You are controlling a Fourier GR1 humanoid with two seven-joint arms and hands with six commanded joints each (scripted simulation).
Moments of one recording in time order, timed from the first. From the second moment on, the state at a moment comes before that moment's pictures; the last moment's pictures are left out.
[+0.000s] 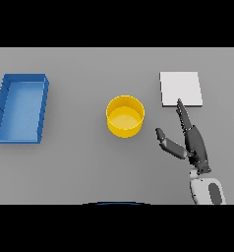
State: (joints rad) left arm -1.22 0.62 -0.11 -0.38 -0.42 -0.05 0.22; right arm 0.08 -0.07 0.13 -1.68 0.22 0.00 -0.13
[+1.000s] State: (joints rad) left arm -0.49 0.57 -0.04 -1.17 -0.08 -0.01 0.53; right arm 0.09 -0.08 0.13 -1.70 0.21 0.01 -0.15
